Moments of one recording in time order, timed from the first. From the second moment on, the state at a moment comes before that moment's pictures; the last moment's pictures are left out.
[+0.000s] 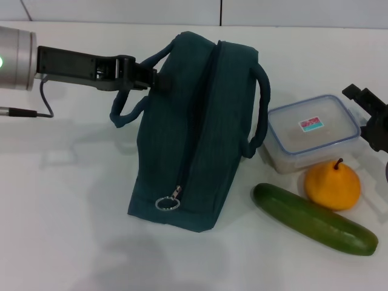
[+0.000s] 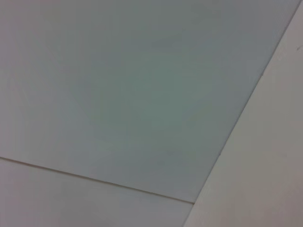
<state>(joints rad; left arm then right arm) -0.56 -2.03 0.84 1.11 2.00 1.72 -2.53 0.53 2.03 -0.79 0.07 -1.11 -1.26 1.69</state>
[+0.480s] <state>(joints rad) -0.54 -2.03 0.84 1.11 1.99 1.72 -2.53 0.52 2.03 -0.79 0.06 -1.11 -1.26 1.69</state>
